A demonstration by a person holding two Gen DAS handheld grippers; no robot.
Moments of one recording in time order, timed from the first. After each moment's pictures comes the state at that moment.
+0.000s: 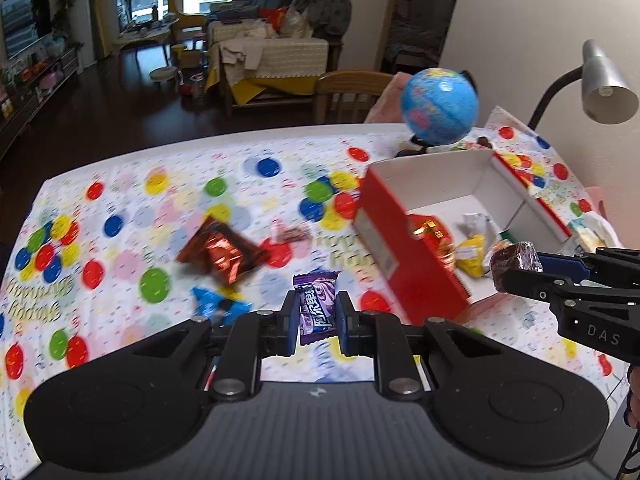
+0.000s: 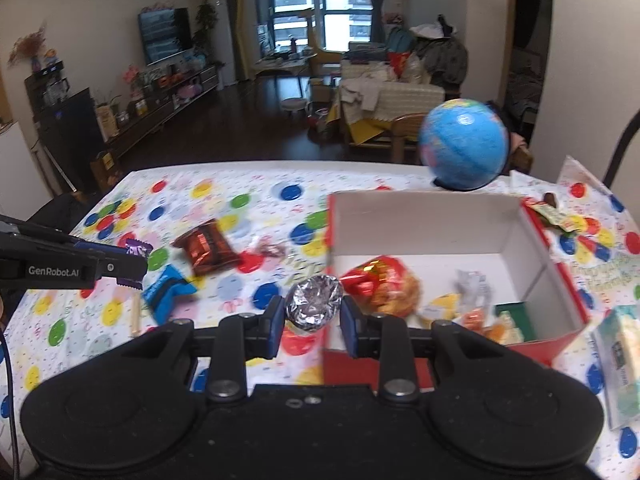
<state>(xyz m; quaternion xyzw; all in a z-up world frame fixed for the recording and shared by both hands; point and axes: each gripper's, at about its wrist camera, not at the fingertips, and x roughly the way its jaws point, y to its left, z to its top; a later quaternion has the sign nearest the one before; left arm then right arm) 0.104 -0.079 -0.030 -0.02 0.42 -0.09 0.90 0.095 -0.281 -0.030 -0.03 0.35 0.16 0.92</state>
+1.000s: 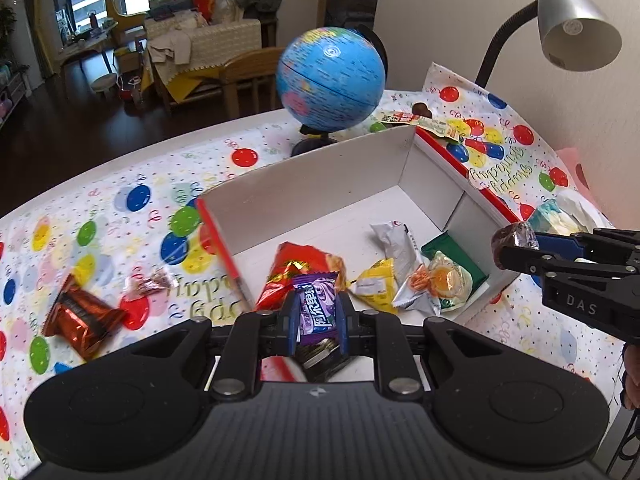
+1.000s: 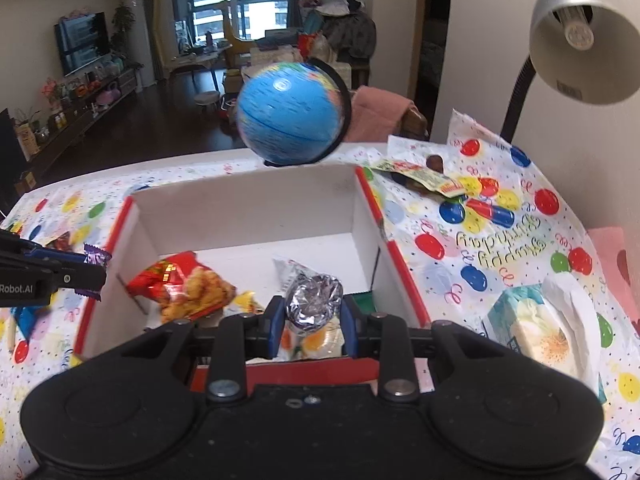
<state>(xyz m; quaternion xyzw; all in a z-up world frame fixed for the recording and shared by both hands) 0.192 -0.243 -0.056 0.04 0.45 -0.14 0.88 0.160 -0.431 -0.065 0.00 0.38 0.06 0.92</state>
